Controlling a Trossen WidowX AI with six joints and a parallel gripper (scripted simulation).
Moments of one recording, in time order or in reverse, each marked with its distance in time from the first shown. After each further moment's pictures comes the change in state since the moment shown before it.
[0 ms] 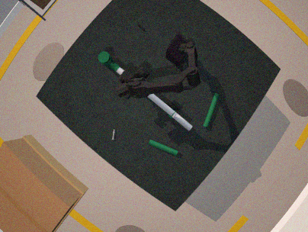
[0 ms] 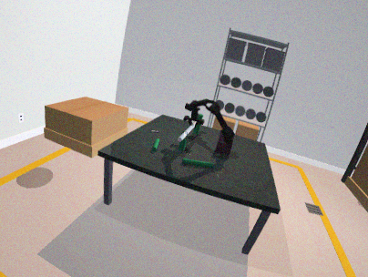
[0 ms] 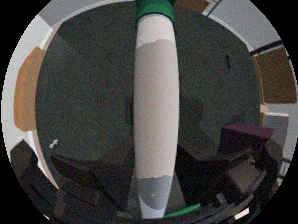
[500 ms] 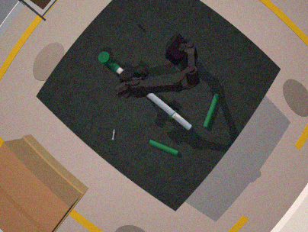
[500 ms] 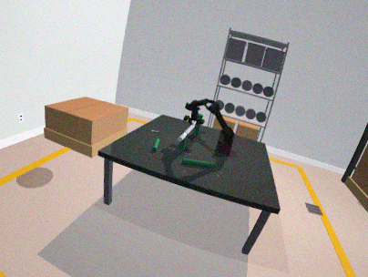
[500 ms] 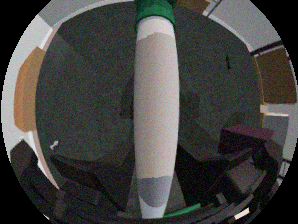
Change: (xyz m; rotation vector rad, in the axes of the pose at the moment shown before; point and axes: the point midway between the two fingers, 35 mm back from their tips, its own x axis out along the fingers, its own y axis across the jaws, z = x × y) arm 0.000 0.000 0.005 -0.001 0.000 0.001
